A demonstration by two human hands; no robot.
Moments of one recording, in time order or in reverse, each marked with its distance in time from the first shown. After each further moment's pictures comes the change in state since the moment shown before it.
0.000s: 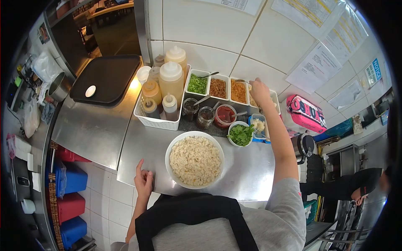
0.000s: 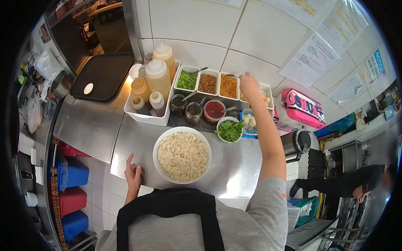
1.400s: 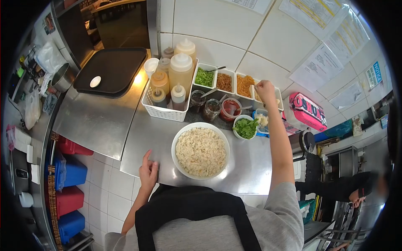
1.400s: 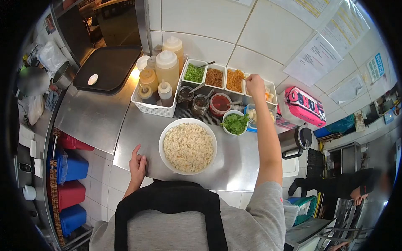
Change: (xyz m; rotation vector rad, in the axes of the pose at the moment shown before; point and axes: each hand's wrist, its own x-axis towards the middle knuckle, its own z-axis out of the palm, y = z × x) left_hand 0.001 -0.011 -0.005 0.103 -0.031 0.058; right_hand -0.017 -0.007 -0.003 0.464 -0.009 0.410
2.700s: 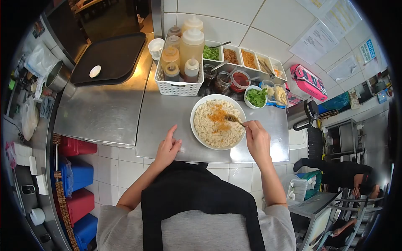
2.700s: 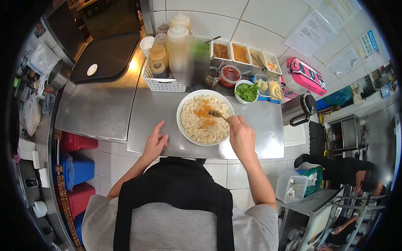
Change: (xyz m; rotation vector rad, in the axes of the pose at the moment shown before) left_hand 0.023 0.013 -0.024 -0.062 -0.526 0.022; right_hand -0.300 -0.152 -0.048 0.022 -0.071 -0.147
